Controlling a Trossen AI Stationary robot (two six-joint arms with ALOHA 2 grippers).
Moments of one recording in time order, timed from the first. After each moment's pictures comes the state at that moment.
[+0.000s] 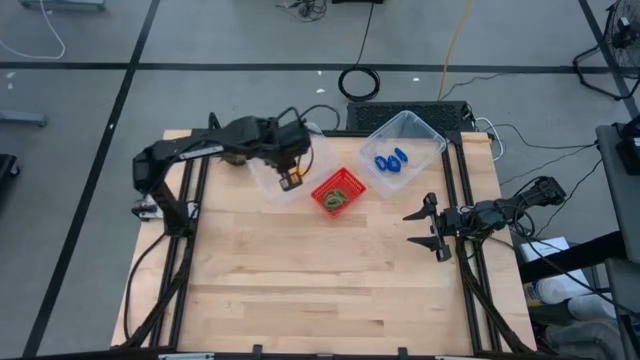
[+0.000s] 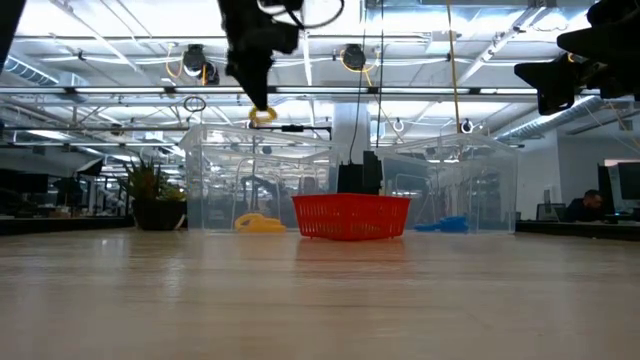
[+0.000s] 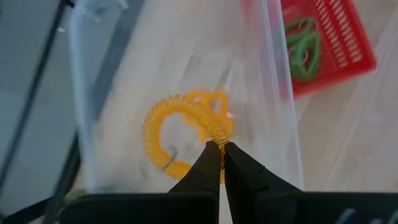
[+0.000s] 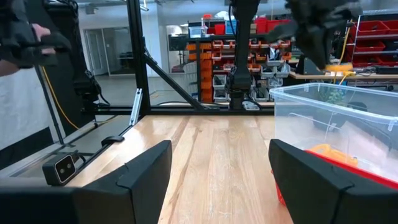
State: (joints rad) left arm 0.28 1.70 1.70 -1.21 -0.21 -0.06; right arm 0.41 0.03 0.02 0.08 0.29 0.04
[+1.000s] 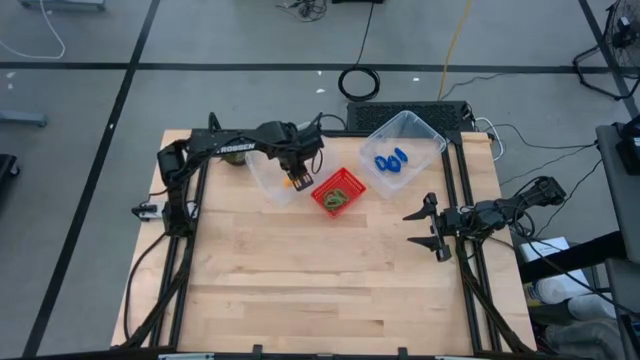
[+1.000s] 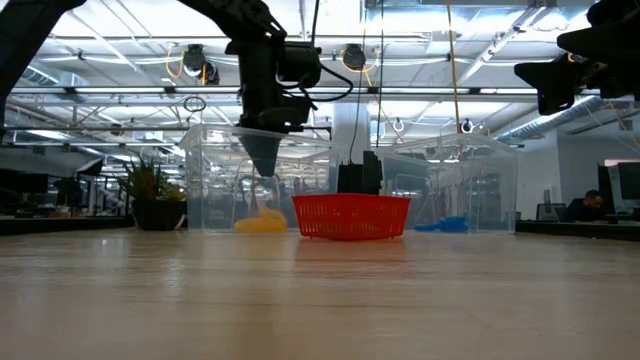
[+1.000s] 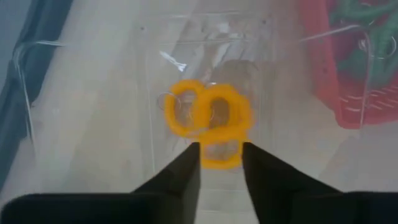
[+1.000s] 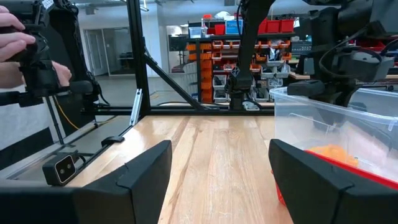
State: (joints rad) left arm 0.40 1.91 1.59 -1.04 -0.10 -0.09; right arm 0.41 0.03 0.02 0.08 0.29 0.04
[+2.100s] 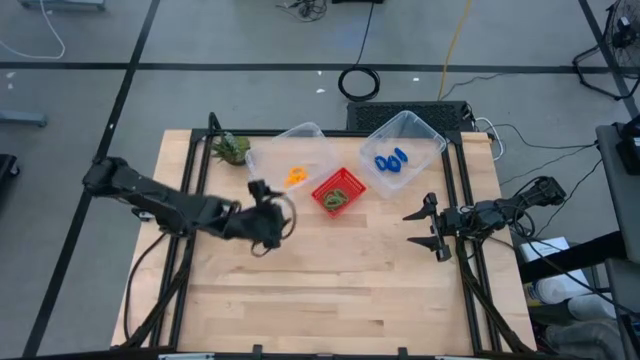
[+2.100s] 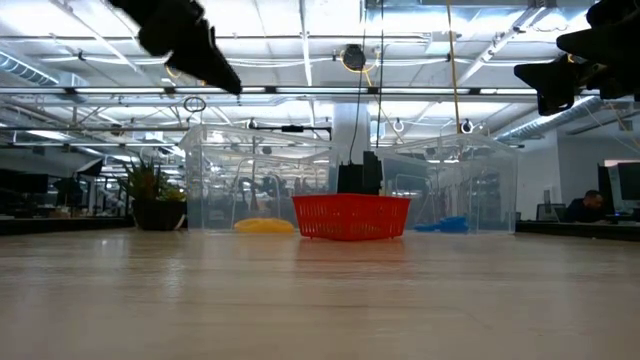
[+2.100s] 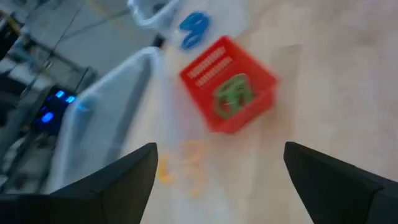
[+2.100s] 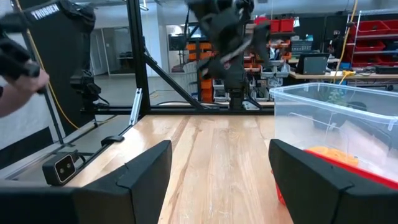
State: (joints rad) left arm -0.28 1.31 0.99 -0.51 -0.71 -0.03; right arm 0.41 0.03 0.02 0.08 0.29 0.04
